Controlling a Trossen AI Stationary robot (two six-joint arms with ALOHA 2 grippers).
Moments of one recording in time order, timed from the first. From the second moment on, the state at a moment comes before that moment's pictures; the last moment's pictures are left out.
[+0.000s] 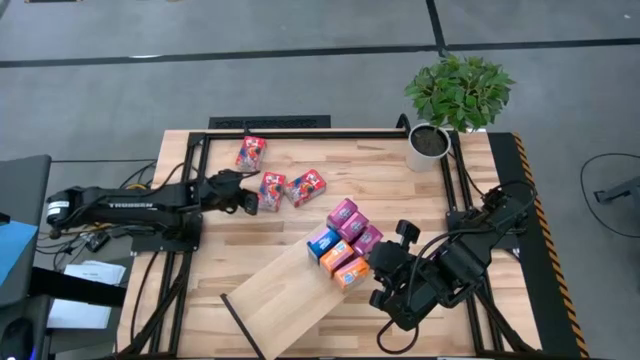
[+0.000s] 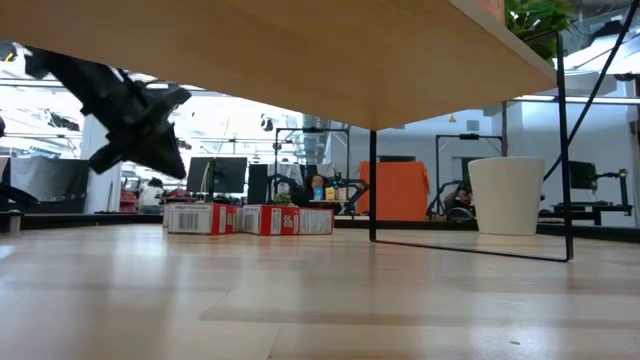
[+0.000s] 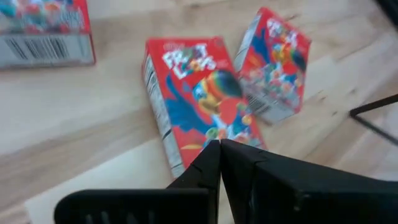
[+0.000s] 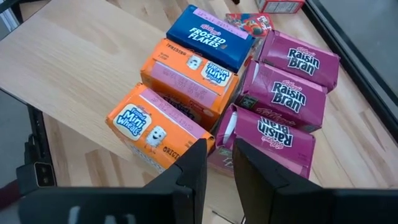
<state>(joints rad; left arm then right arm) 0.23 0.82 0.33 -0.17 -0.31 -0.81 0.68 1.85 2.18 -1.56 0.70 0.91</state>
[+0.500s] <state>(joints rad) 0.28 0.94 0.17 0.06 -0.21 -0.88 0.68 1.85 2.18 -1.57 0.70 0.92</state>
